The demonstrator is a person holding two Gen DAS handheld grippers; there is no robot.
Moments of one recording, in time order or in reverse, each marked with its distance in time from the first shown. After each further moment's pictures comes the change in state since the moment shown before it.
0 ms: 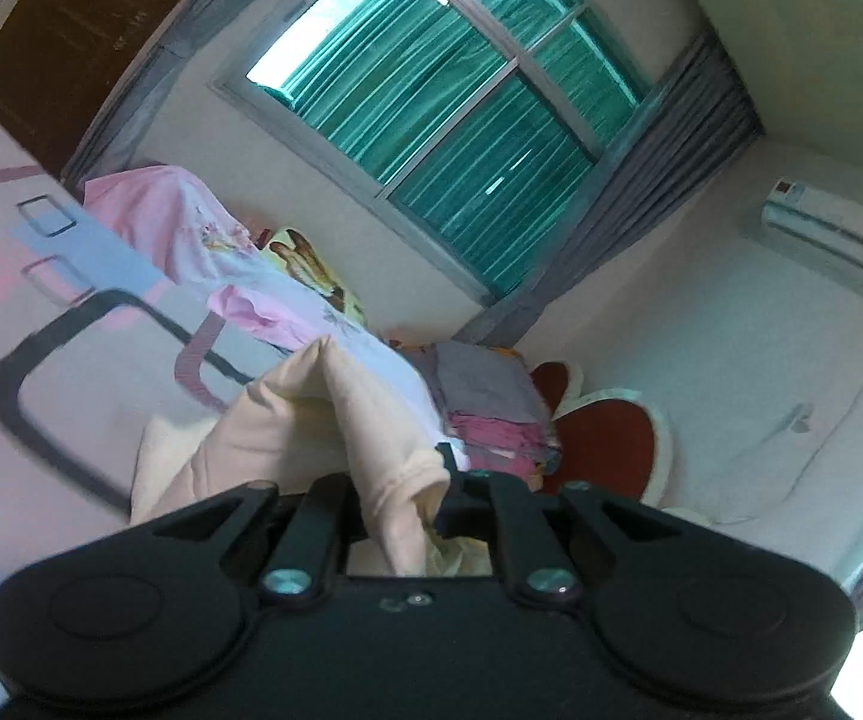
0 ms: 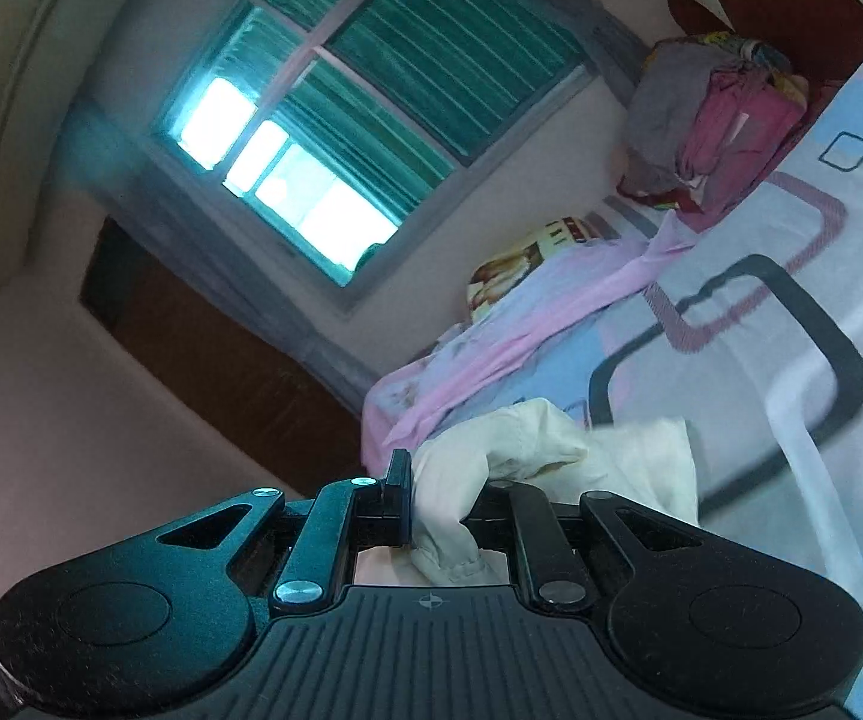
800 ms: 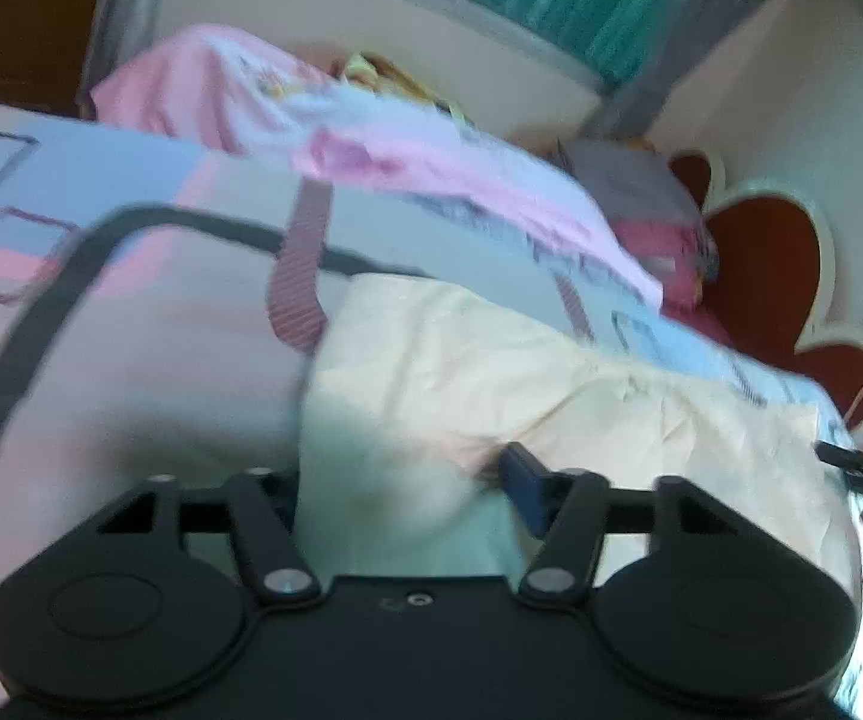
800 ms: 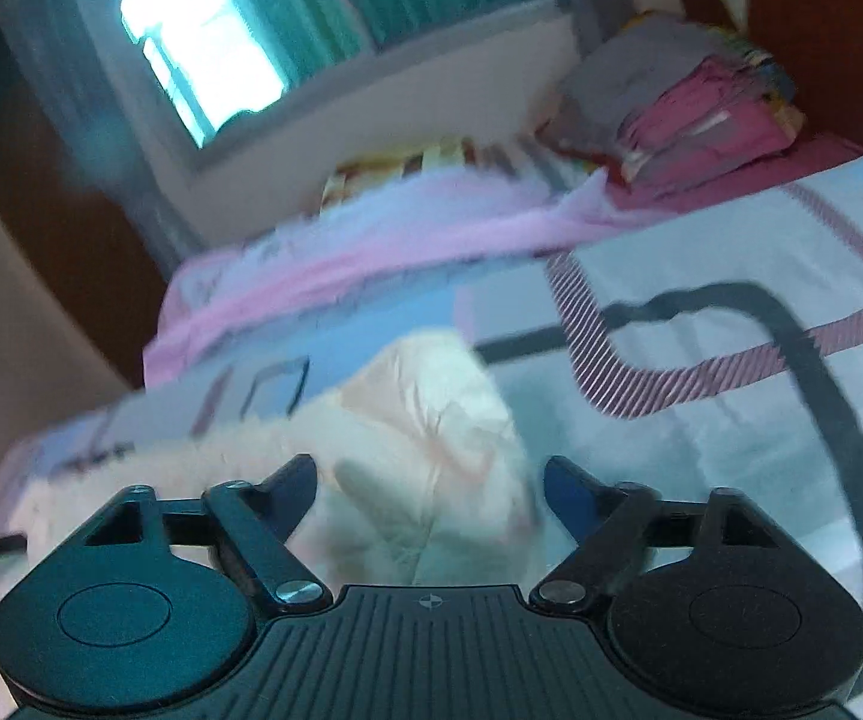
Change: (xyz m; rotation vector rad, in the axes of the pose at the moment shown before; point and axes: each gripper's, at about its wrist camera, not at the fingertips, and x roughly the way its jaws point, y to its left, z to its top) left arm 0.182 0.103 0.019 0.195 0.431 0.229; right arm 0.202 -0.088 0.008 -0.324 0.286 -0.348
